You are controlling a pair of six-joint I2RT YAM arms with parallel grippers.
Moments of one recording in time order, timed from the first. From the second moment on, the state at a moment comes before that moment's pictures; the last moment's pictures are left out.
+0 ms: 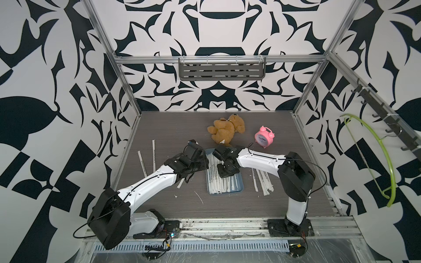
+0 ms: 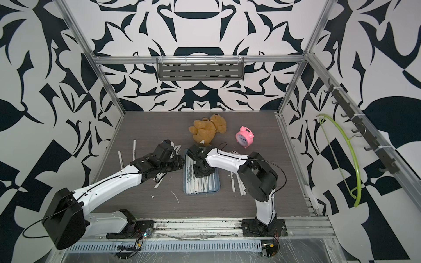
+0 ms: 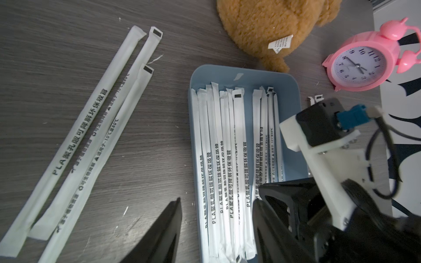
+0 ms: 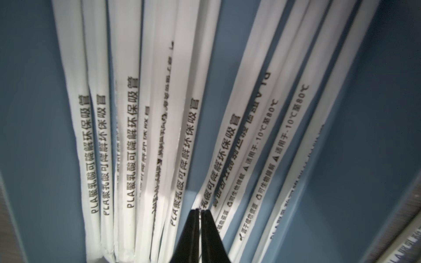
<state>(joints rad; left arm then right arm) -0.70 1.29 0.83 -0.41 -0.03 -0.76 0.86 1.88 1.31 -0.80 0.00 0.63</state>
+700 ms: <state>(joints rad) -0.70 1.21 0.80 -0.41 -0.03 -0.78 0.84 1.82 1.26 -0.82 -0.05 0.59</state>
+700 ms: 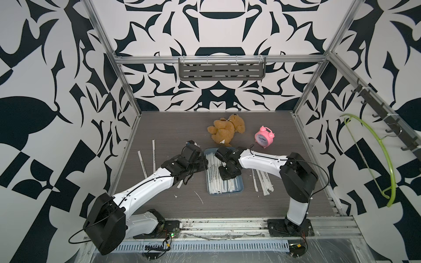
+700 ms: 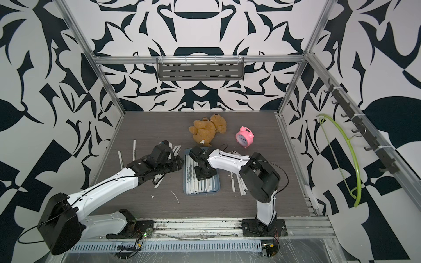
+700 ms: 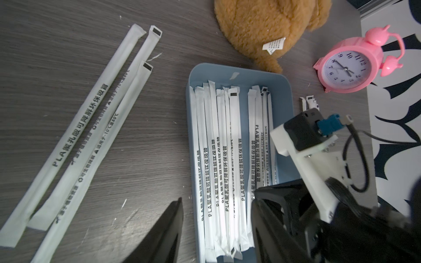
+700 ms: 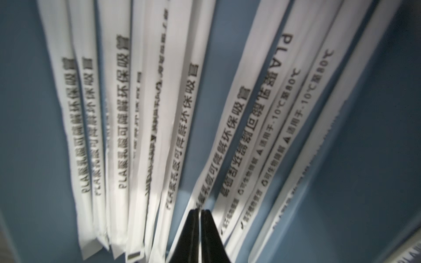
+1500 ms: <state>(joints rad) -0.95 1.29 0.74 -0.29 -0.27 -0.66 0.45 1.55 0.97 -0.88 -0.06 0.43</state>
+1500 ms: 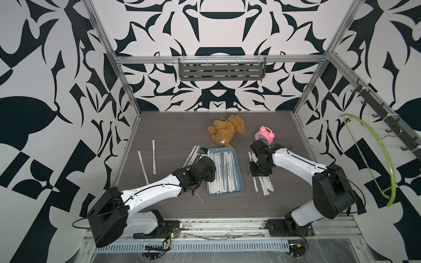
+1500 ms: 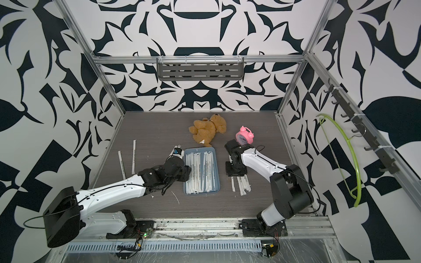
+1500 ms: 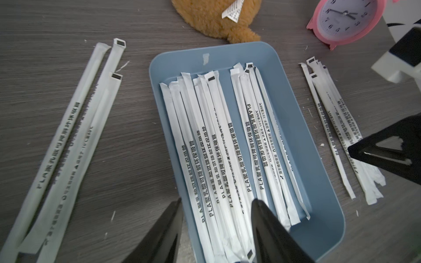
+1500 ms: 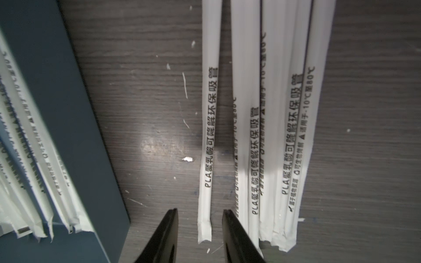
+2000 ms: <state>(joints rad) -0.96 1.35 0.75 -0.27 -0.28 -0.66 0.45 1.65 0.93 -0.79 -0.03 0.42</state>
